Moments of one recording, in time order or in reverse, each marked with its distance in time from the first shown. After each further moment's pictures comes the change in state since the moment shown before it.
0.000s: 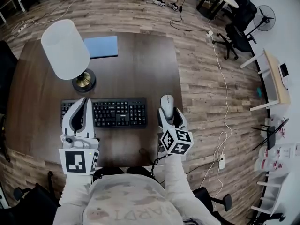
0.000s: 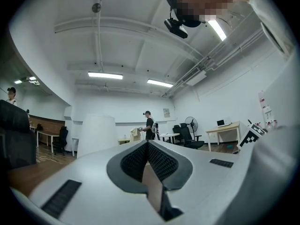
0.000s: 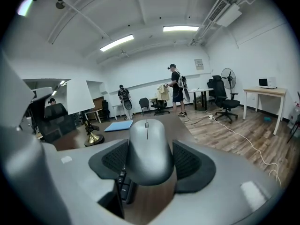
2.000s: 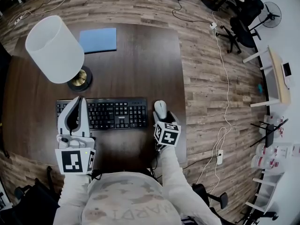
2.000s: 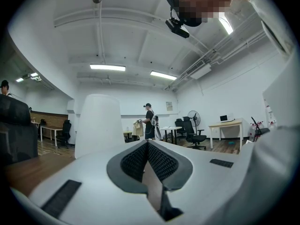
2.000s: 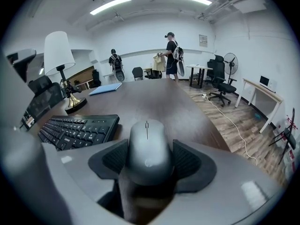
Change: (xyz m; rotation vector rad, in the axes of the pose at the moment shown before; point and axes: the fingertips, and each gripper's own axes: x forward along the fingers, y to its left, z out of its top) left arm 0.038 0.025 -0.049 -0.024 0.093 0.030; right arm 0.070 -0.038 -0.116 -0.068 0.384 -0.128
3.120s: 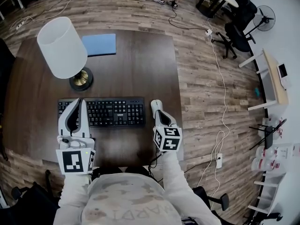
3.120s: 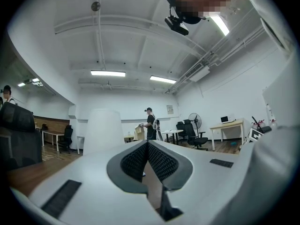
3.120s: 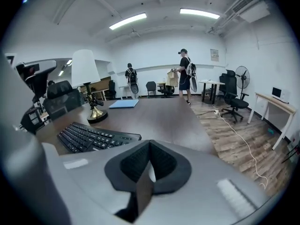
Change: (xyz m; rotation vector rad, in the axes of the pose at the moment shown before) left arm -0.042 -0.013 0.023 0.025 -0.054 0.020; right arm -0.067 0.033 0.037 -0.108 -0.180 0.137
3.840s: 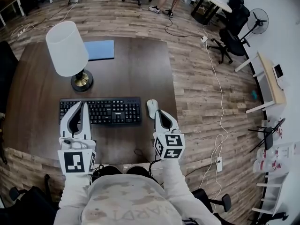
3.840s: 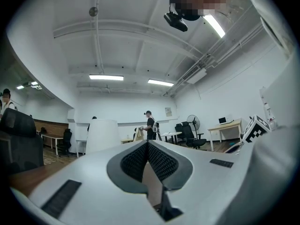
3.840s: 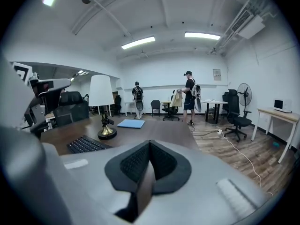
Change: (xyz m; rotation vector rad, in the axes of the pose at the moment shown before) left arm -0.041 -0.023 0.026 0.023 -0.034 -0.012; right arm -0.082 0.024 0.054 -0.071 -0.242 0.045
